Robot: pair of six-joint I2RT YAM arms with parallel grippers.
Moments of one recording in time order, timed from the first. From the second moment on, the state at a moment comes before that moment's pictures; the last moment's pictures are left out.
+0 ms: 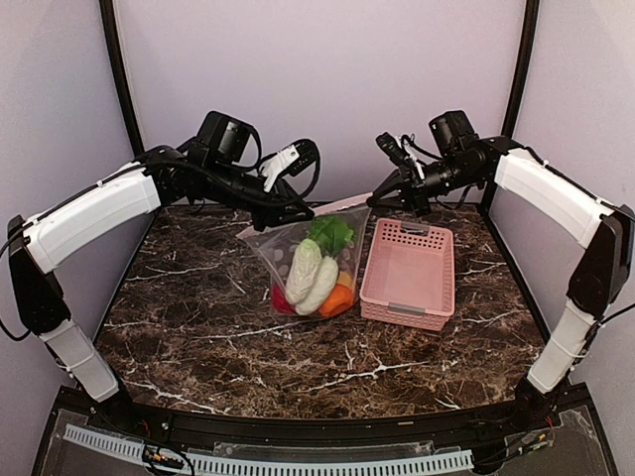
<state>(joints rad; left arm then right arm) -0.74 1.64 1.69 -0.67 0.44 0.31 0.46 1.70 1.71 -0.81 -0.99 -0.68</state>
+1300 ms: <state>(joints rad) -0.66 1.25 1.15 -0.55 0.27 0.15 0.32 1.69 1.62 -0.76 -0.97 -0.65</state>
